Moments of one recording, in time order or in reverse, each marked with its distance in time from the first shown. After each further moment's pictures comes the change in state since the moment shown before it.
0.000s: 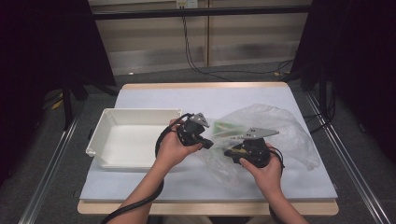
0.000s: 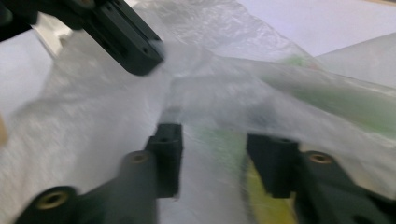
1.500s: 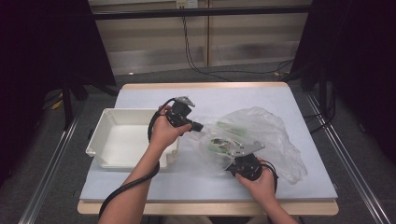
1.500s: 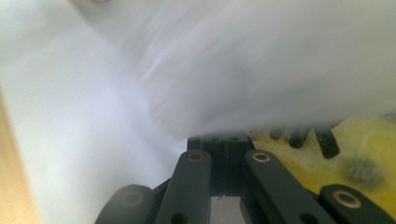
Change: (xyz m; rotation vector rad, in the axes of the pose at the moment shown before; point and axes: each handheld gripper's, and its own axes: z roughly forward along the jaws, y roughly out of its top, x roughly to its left) left arm 0.067 0.002 -0.009 -0.046 0.030 -0.127; right arm 0.018 -0.047 0.027 0.154 0.061 -0.071
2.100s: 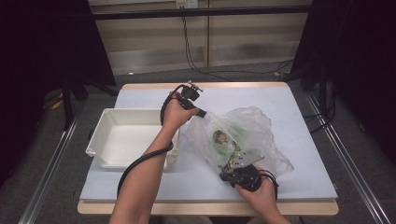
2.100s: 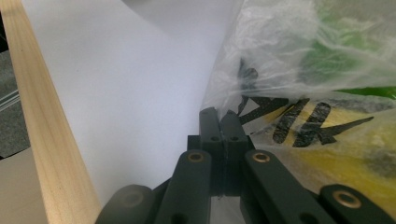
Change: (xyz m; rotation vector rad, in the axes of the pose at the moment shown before) left arm 0.051 0.034 0.043 0.072 0.057 -0.089; right arm 0.019 -0.013 -0.003 -0.009 0.045 -0.026
